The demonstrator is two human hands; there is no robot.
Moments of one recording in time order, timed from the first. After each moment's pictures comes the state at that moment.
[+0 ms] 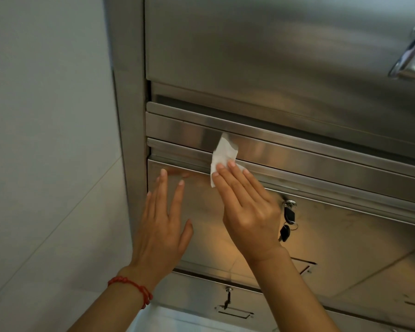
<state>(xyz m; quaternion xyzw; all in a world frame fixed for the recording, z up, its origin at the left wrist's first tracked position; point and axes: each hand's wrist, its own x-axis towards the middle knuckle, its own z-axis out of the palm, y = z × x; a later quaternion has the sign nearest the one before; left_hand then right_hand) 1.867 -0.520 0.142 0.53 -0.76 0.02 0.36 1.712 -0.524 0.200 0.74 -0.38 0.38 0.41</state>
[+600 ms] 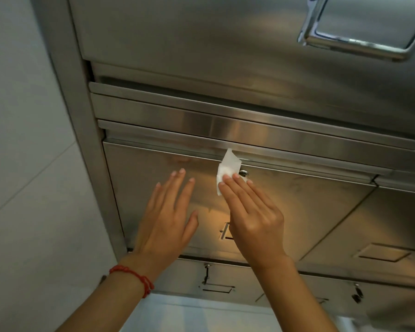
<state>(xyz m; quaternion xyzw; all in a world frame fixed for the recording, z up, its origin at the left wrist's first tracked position) 1.805 -0.484 0.155 0.47 -0.82 0.05 0.33 1.645 -0.458 0.184 0.73 -0.46 0.36 0.36</state>
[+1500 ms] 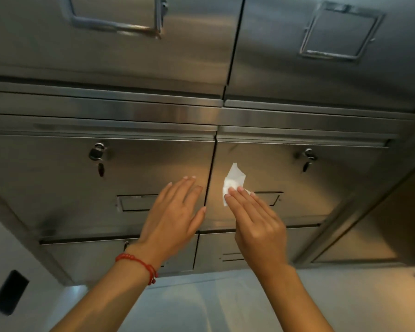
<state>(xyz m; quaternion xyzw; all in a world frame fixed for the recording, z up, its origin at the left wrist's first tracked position) 1.572 -0.347 0.191 0.37 -0.89 0.02 0.26 1.418 -0.271 0.188 0.67 -0.56 0.32 0.35</state>
